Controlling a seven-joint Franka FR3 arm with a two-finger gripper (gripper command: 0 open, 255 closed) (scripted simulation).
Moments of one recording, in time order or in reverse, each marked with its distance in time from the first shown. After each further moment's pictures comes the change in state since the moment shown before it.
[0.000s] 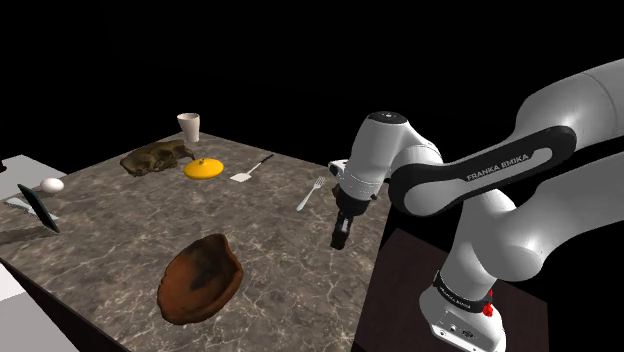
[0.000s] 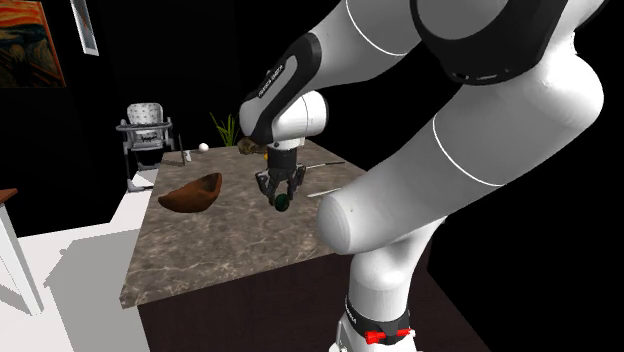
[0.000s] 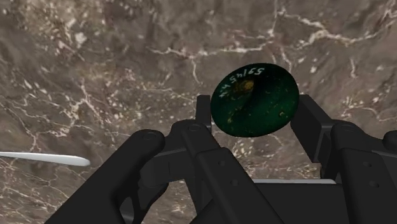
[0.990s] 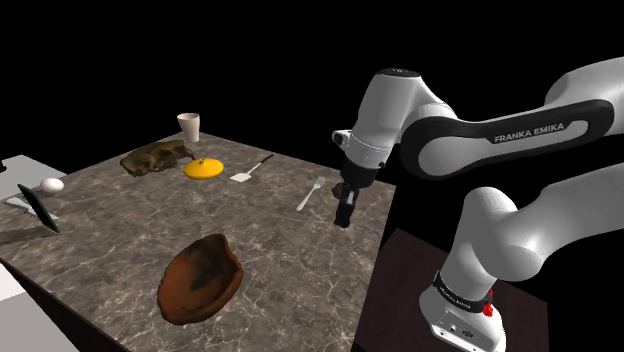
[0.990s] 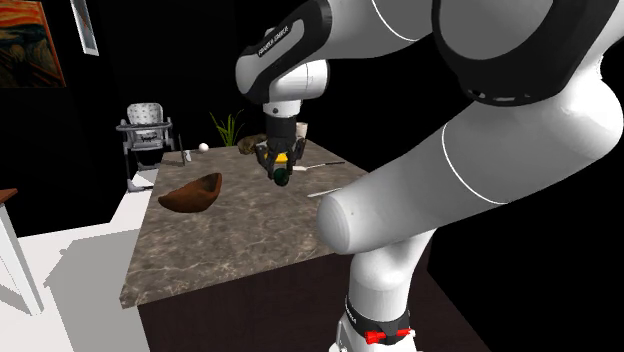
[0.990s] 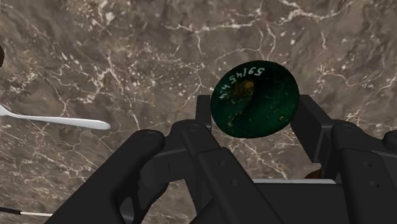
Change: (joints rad) arm -0.010 -0.095 -0.030 0.150 -0.025 -0.245 -0.004
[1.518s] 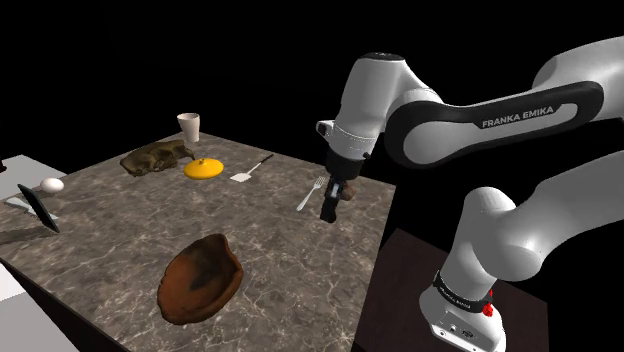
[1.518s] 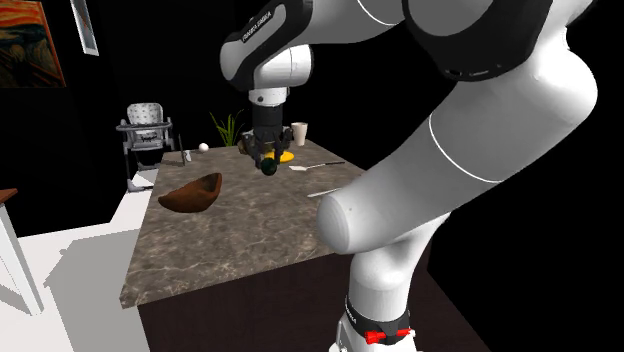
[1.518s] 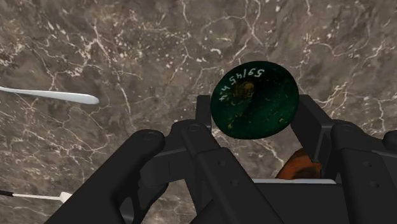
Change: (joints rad) arm -0.006 0.118 0.040 0.136 0.000 -0.015 0.042
